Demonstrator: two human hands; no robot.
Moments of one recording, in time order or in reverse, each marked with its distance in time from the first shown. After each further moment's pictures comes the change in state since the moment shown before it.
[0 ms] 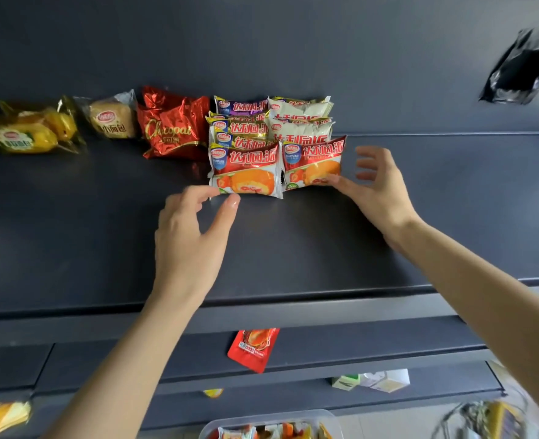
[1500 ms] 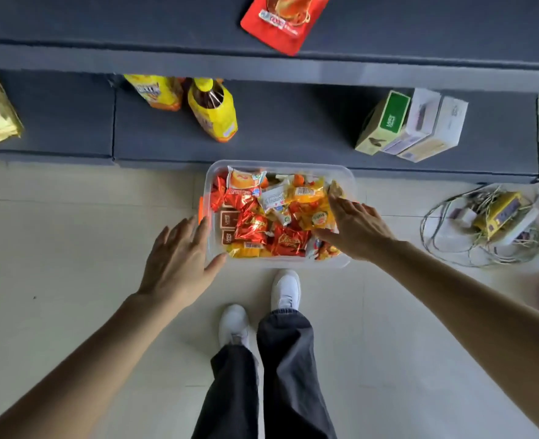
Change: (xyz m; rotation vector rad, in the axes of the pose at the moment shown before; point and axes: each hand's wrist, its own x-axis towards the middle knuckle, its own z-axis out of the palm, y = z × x) left_hand -0.364 -0.311 0.005 0.909 -0.871 -0.116; right_hand -0.374 0.303 0.087 -1.020 -1.119 0.152
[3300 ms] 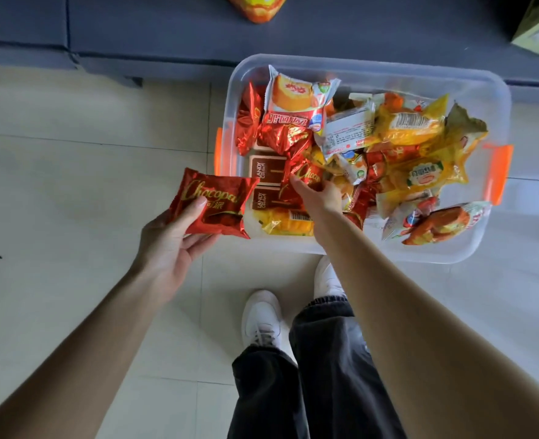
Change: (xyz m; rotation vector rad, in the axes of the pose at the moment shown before) left_hand 0.067 -0.072 0.171 -1.838 0.092 -0.850; right_hand 0.186 -0.127 0.203 1.458 0.017 0.660
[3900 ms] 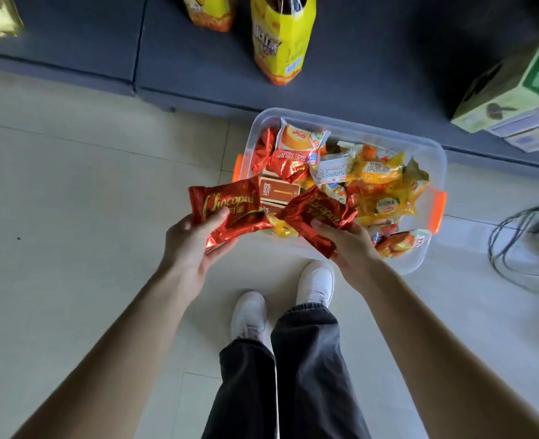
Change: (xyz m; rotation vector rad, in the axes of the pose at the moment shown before) left_hand -0.074 0.032 0.008 -0.132 0.035 0.013; right_hand -0.118 -0.025 -0.081 0.151 -0.193 -0.023
